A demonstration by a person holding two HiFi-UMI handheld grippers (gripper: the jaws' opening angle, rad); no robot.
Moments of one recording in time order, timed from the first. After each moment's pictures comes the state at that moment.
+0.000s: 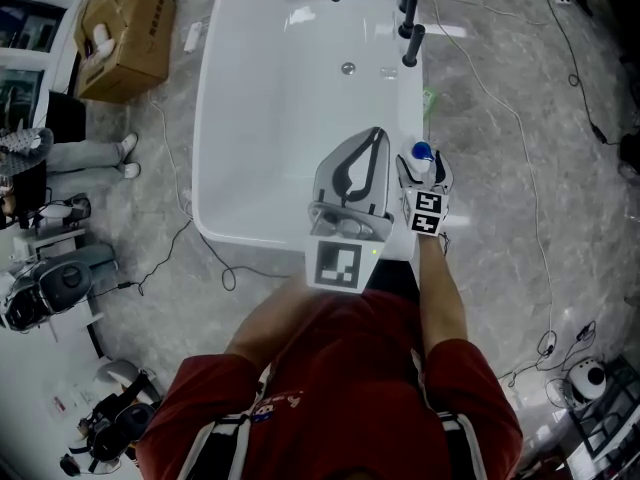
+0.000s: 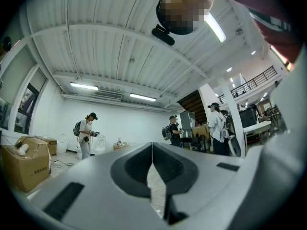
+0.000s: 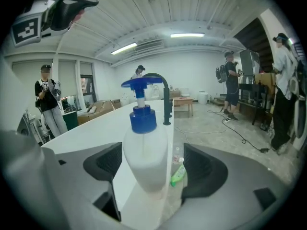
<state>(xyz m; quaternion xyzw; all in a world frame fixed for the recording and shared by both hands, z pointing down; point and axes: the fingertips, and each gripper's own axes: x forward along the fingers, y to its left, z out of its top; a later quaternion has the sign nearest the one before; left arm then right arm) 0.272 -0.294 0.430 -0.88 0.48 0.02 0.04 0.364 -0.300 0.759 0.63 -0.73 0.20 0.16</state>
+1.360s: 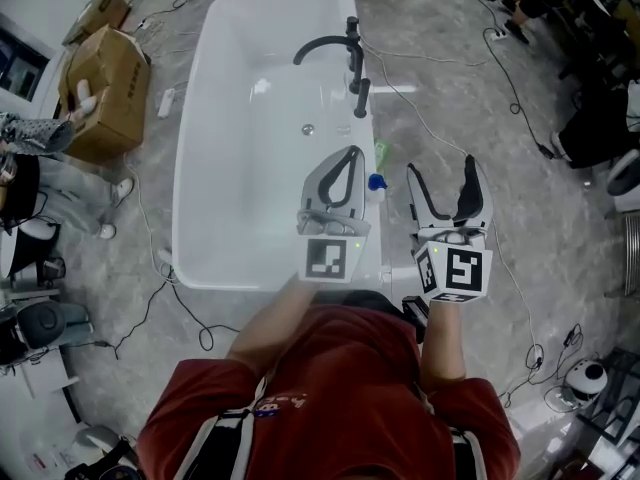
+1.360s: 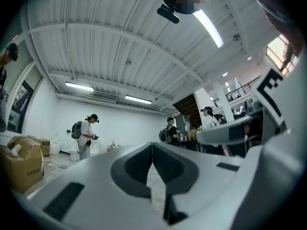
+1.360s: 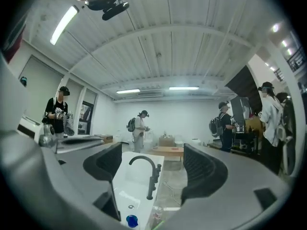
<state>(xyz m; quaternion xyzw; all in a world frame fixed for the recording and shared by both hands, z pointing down) 0.299 -0.283 0.391 -0.89 0.45 0.06 0.05 0.417 -0.245 0.381 0.69 -0.73 -0.02 0.01</state>
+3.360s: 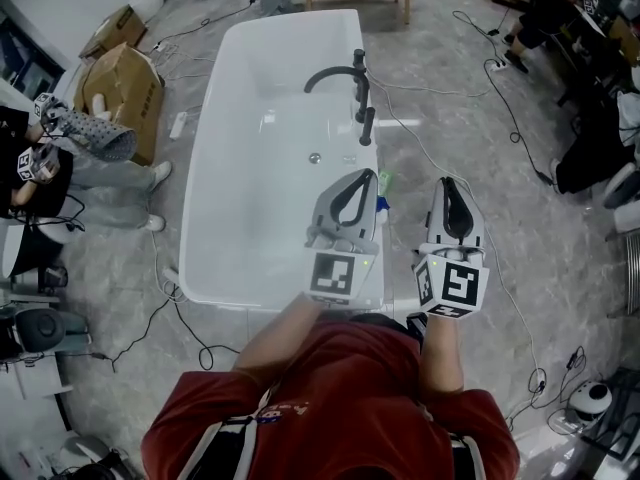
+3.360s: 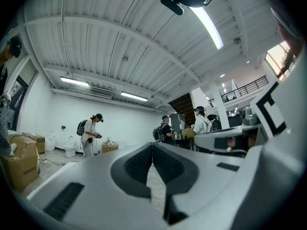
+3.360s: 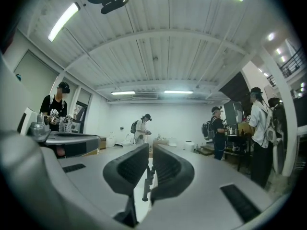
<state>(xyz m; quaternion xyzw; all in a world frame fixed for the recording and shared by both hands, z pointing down) 0.310 -0.259 0.363 -0.90 0.42 0.04 0.04 0.425 -0.228 0.364 0.72 -0.69 -0.03 0.00</state>
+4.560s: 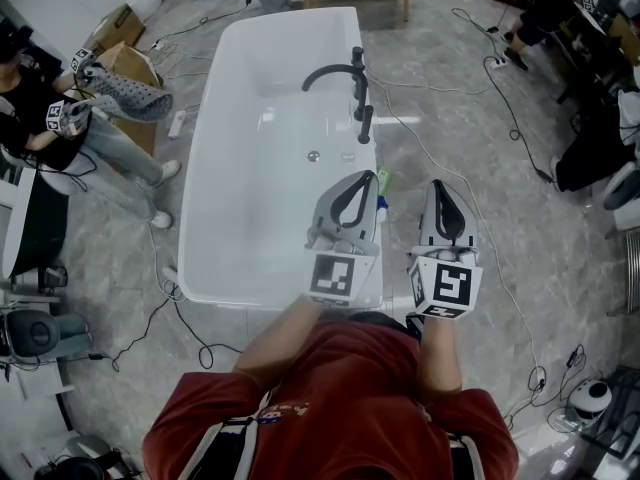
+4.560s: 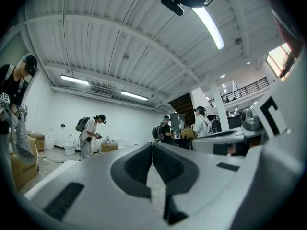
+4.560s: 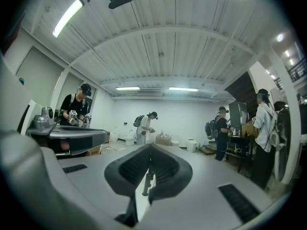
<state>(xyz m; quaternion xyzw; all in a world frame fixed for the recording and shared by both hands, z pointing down) 0.313 -0.260 0.368 -0.91 0.42 0.04 0.03 0.413 -0.232 0.375 0.70 -0.71 -0.03 0.04</state>
